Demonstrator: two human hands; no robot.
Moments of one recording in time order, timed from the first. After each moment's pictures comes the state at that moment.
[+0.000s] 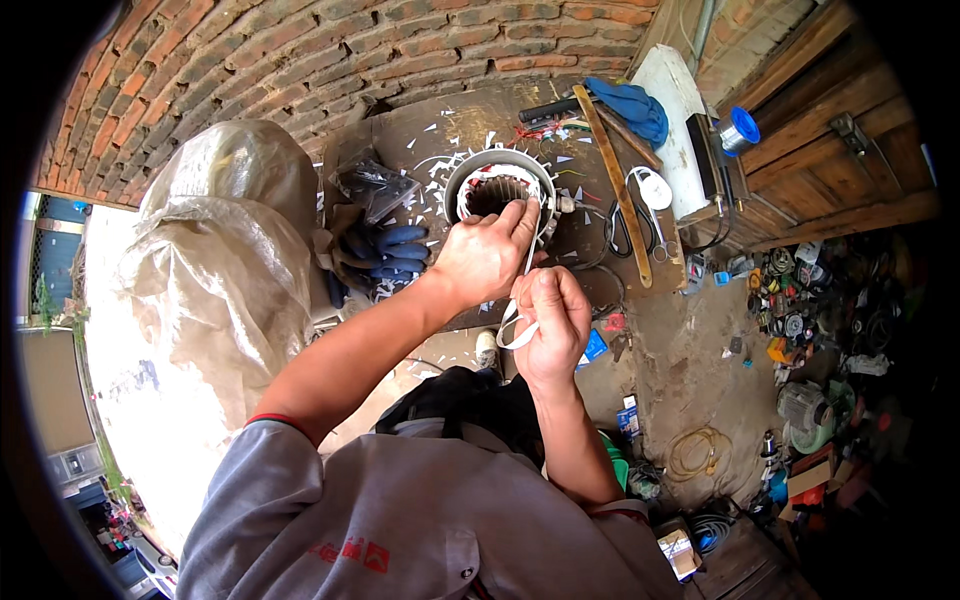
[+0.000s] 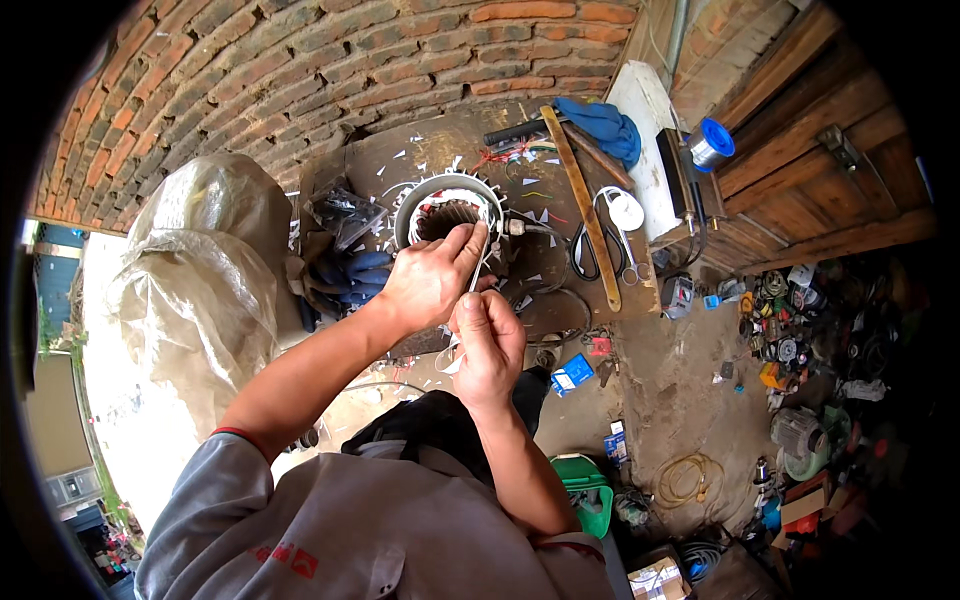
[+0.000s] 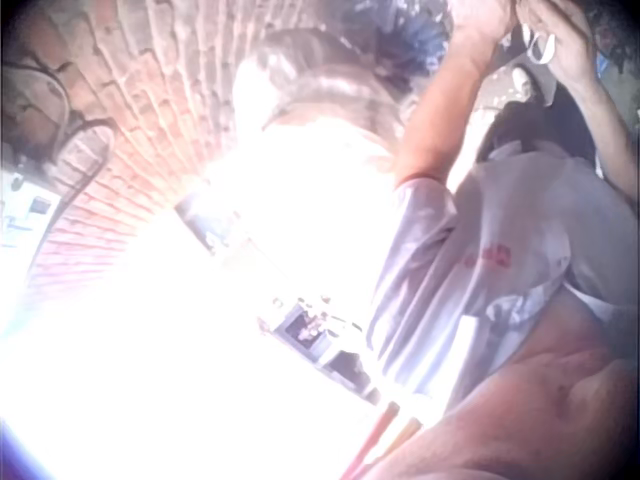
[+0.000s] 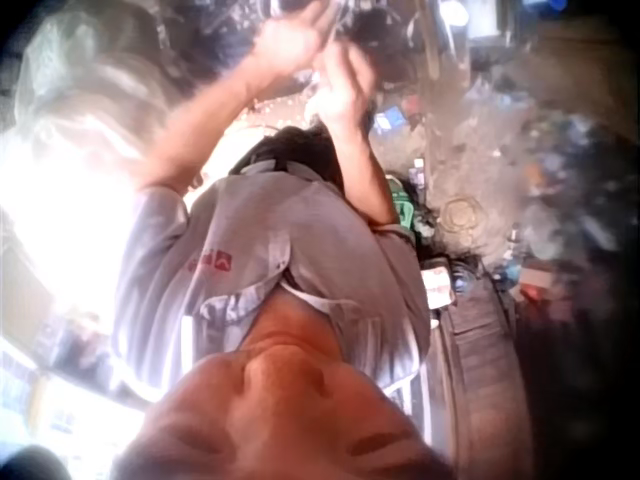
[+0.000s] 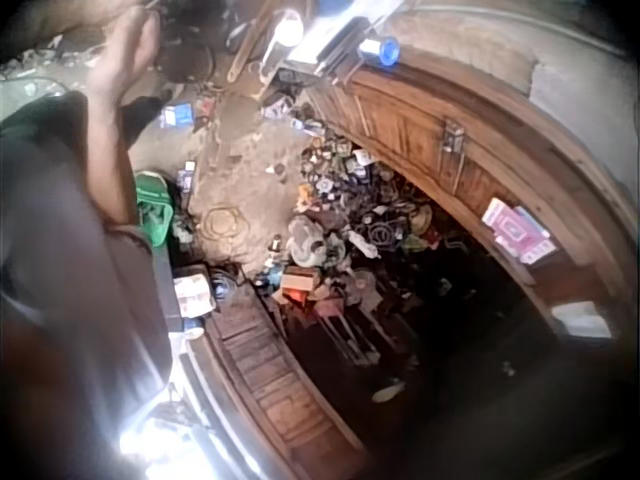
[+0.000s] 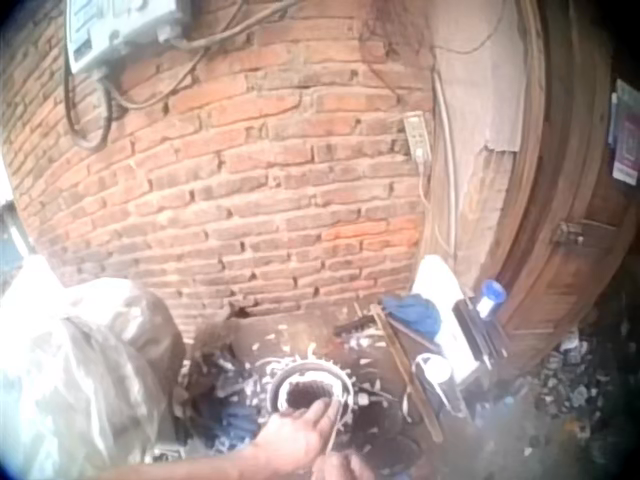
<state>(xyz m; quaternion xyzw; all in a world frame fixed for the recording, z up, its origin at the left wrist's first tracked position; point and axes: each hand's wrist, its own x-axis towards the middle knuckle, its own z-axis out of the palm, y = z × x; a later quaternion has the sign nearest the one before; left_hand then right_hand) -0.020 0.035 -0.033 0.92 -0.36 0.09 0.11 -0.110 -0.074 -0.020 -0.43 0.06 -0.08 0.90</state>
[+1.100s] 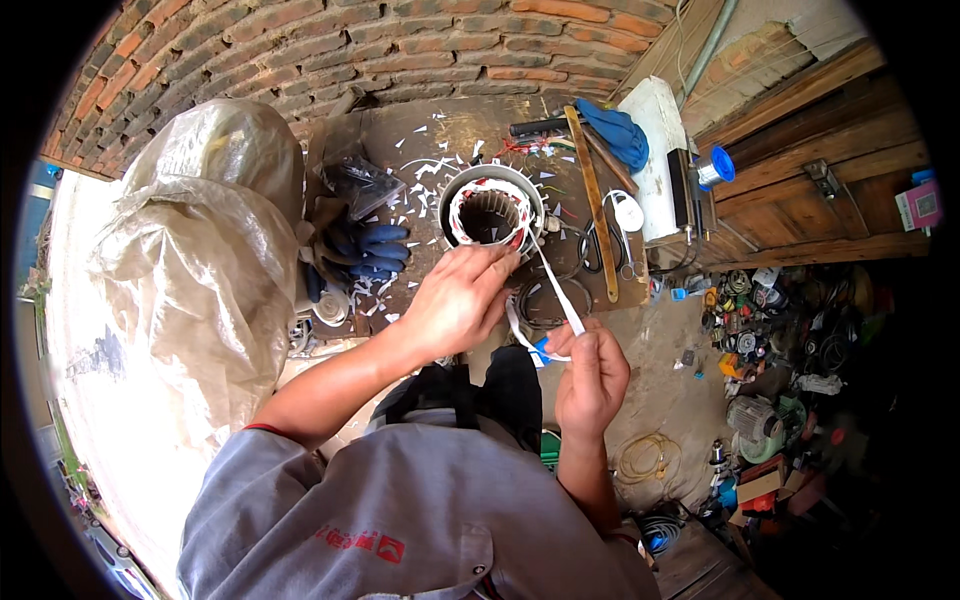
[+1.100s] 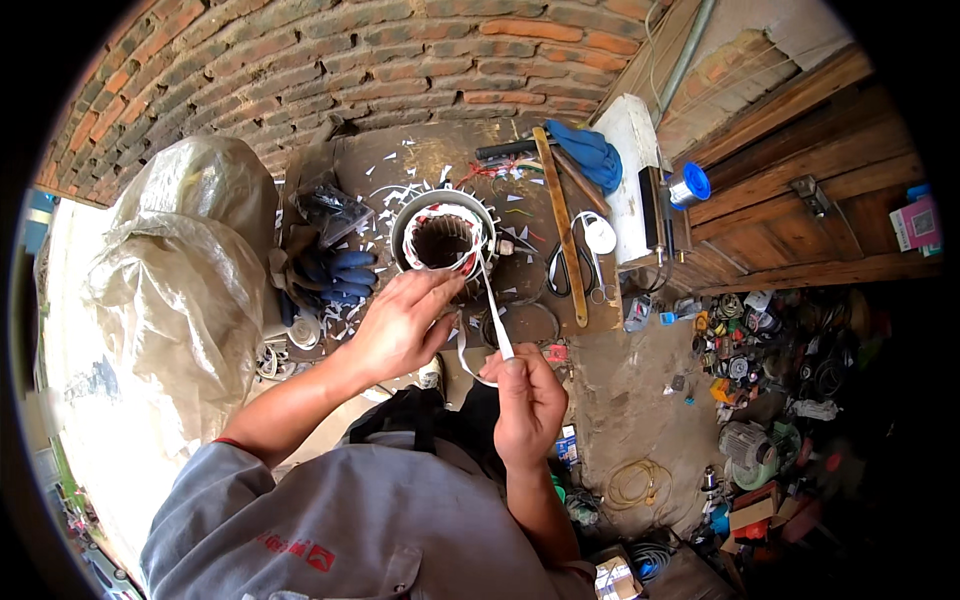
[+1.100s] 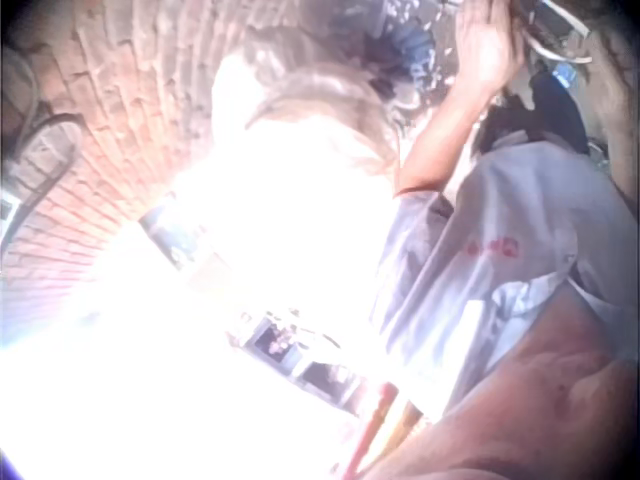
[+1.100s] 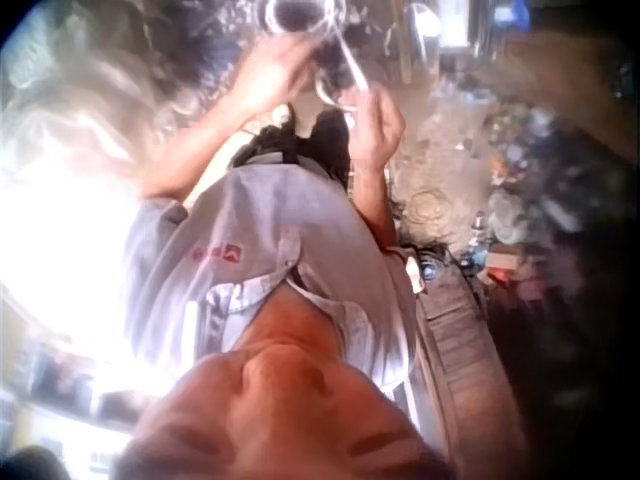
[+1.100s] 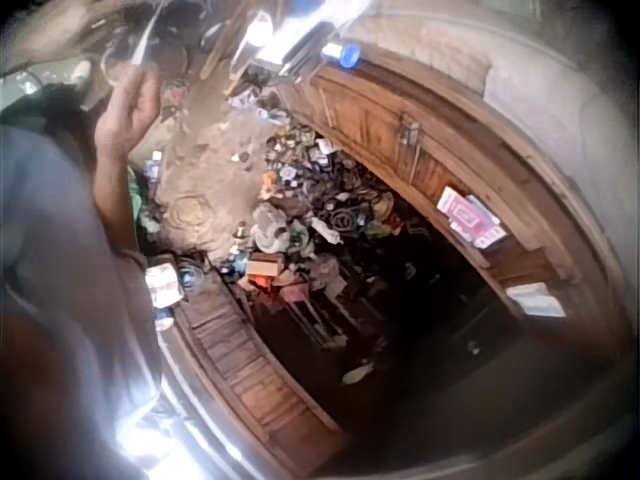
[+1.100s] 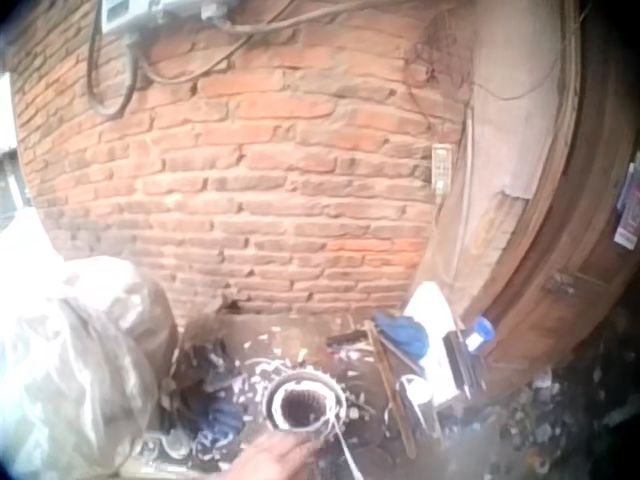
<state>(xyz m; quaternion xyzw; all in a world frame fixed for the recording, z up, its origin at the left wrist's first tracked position) -0.060 0.054 -0.007 0.88 -0.34 0.04 0.32 -0.151 -0.125 0.031 -0.62 0.03 -0.11 0.78</state>
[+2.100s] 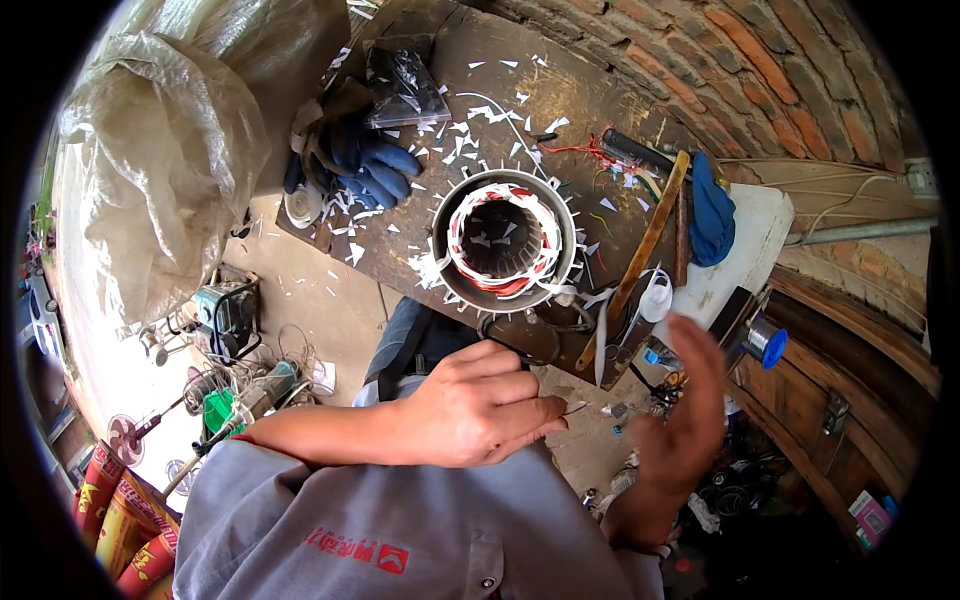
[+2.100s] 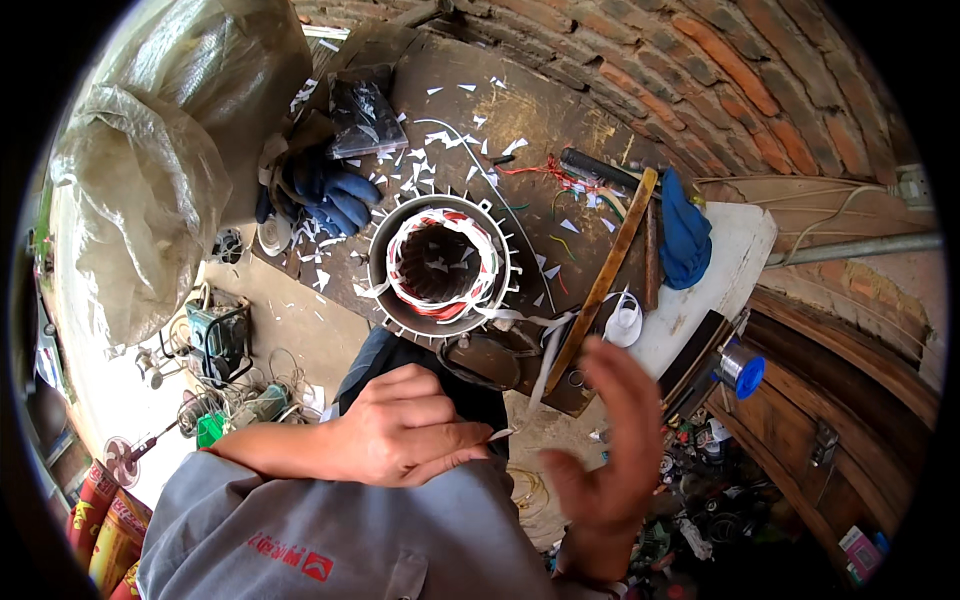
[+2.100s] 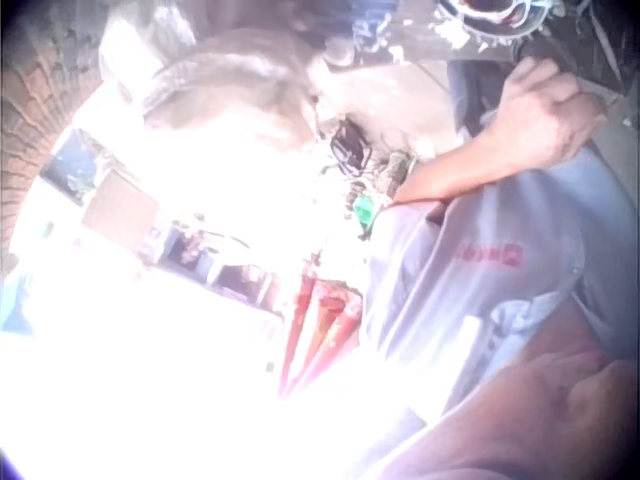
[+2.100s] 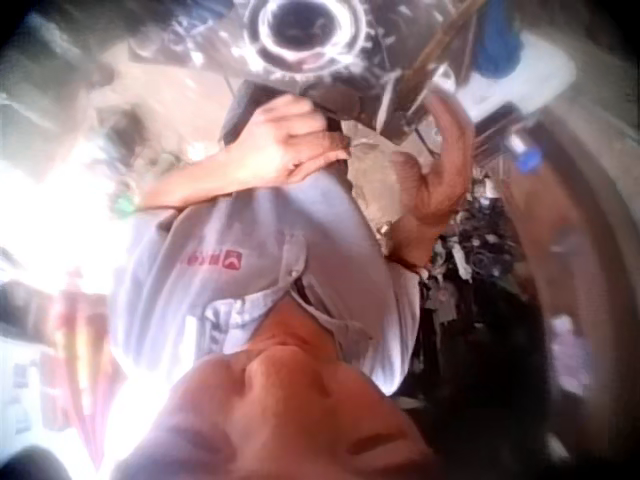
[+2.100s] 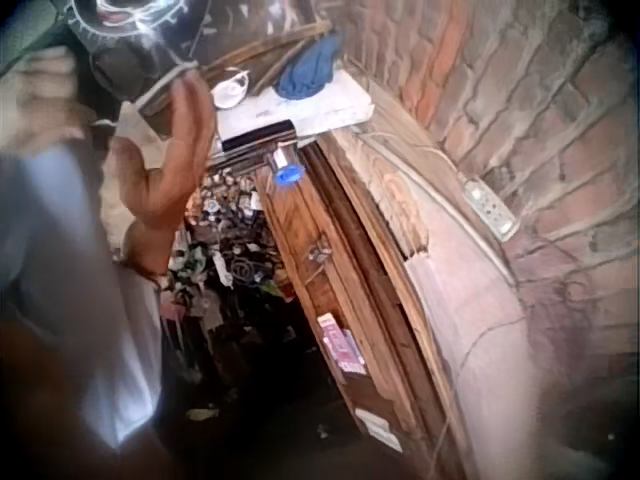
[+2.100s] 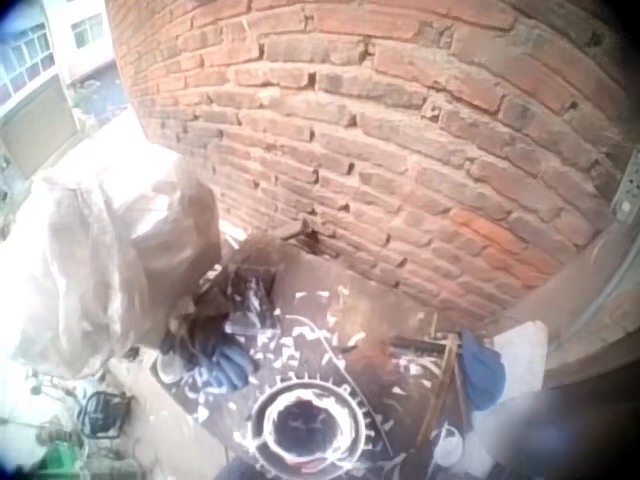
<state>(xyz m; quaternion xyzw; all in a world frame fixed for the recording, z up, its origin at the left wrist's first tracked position) -0.070 -0.035 0.041 0.86 -0.11 0.09 0.50 0.035 -0.226 0.089 -0.86 -0.28 0.07 0.41</state>
